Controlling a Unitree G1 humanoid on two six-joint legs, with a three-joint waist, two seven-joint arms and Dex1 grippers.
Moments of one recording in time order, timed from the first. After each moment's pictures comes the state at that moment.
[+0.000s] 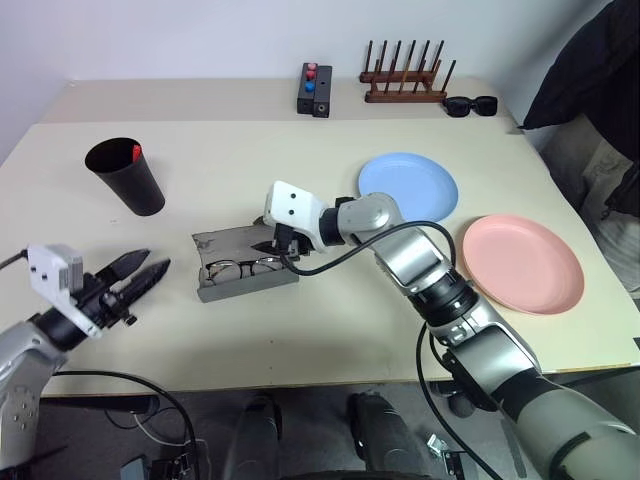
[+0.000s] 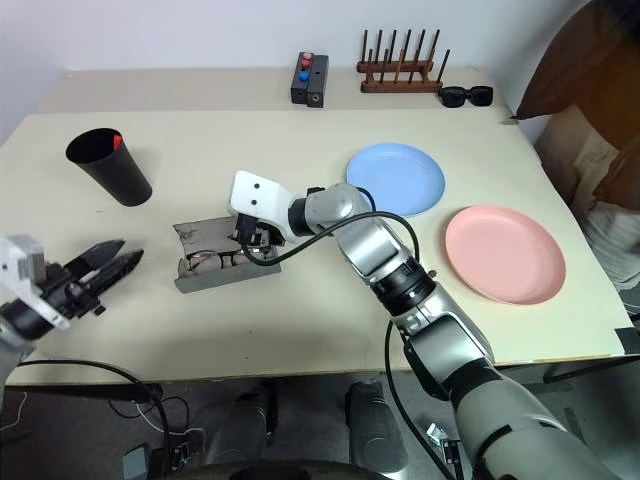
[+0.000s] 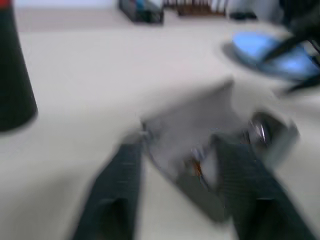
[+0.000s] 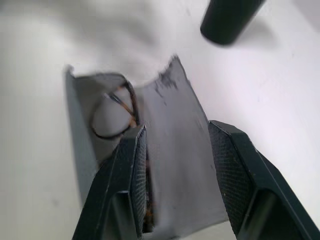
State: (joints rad) left arm 0.08 0.68 0.55 -0.29 -0.72 0.50 -0.73; right arm -0.87 -0.24 0.45 0.09 0.01 0.43 0.92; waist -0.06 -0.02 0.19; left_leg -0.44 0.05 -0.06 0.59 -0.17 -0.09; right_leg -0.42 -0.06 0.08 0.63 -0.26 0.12
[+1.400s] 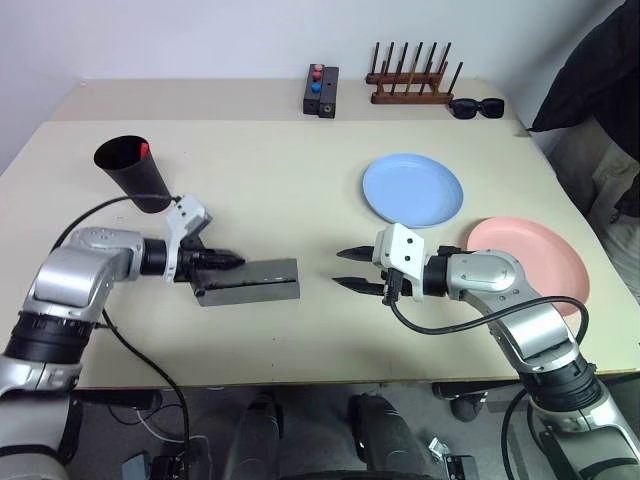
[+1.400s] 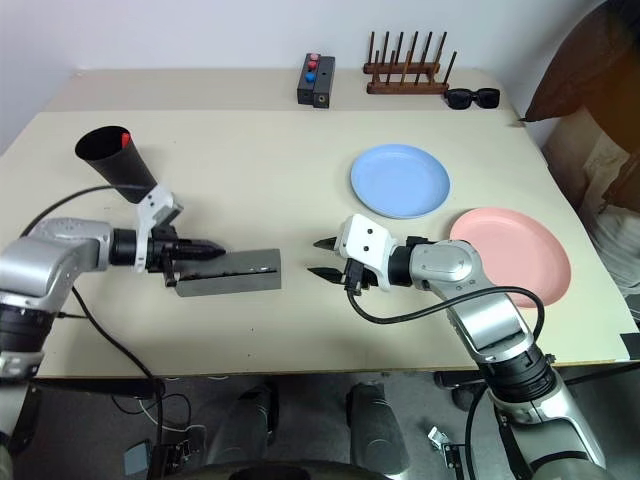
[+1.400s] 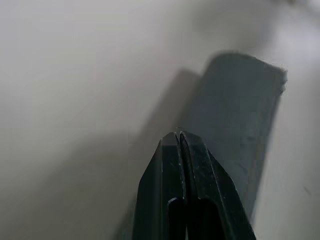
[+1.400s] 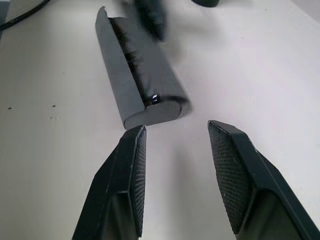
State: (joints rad) left arm -0.46 0.87 -0.06 -0.02 -0.44 0.78 -1.13; right arm -0.41 -0.58 0.22 -0.36 0.21 0.48 0.93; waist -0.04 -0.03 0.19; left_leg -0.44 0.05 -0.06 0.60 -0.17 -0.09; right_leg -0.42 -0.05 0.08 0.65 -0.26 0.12
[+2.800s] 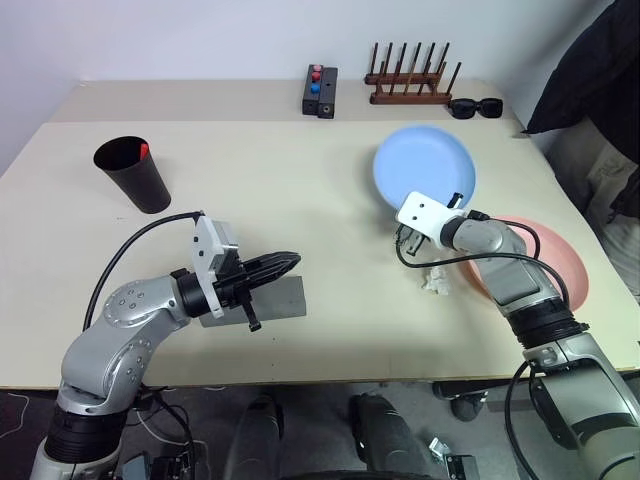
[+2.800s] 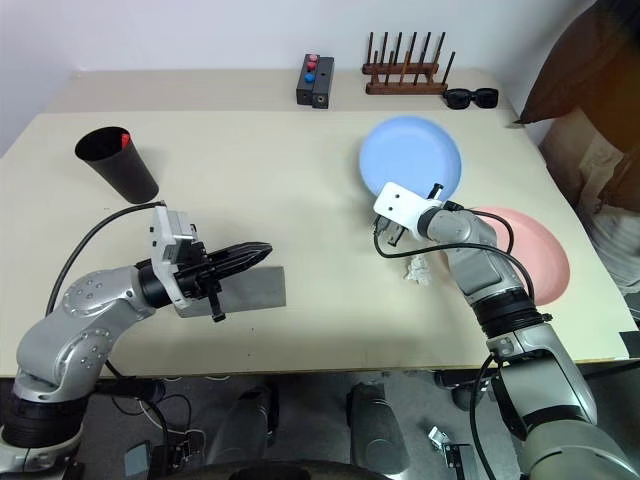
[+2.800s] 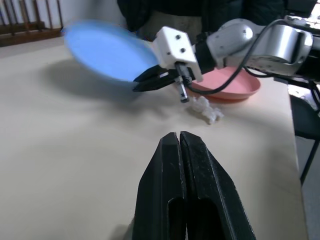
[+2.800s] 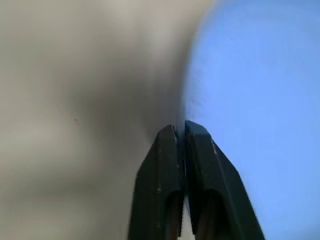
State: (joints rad) left arm -0.16 0.56 0.08 -0.49 -0.62 0.56 -0.80; right arm -0.65 -0.61 0.27 0.29 -0.26 0.18 0.59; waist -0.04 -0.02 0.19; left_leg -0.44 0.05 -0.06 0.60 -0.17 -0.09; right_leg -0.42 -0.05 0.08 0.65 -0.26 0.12
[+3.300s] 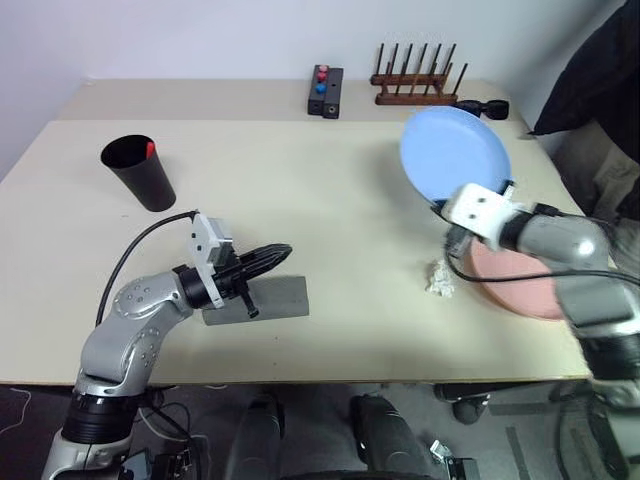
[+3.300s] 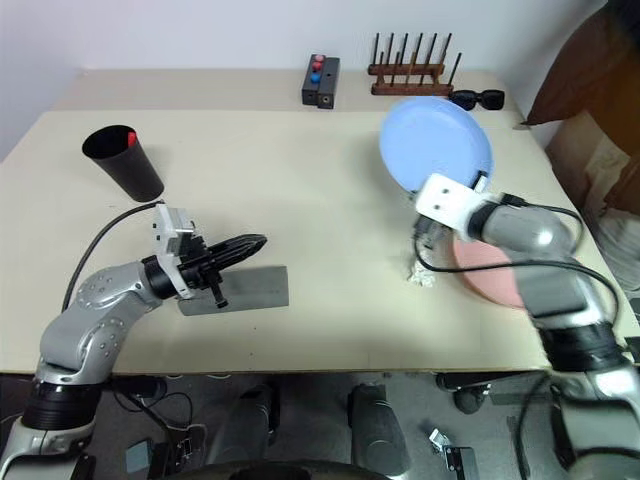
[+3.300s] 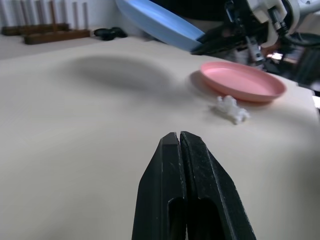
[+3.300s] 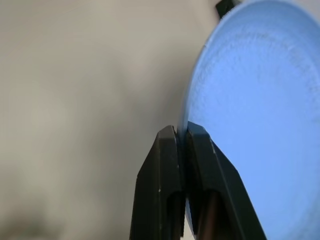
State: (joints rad) left arm -0.21 0.53 0.05 -0.29 -0.57 0.40 -0.90; right arm -0.31 -0.91 -0.07 -0.20 -0.02 0.28 0.86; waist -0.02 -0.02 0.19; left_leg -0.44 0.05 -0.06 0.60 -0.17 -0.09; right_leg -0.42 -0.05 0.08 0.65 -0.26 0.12
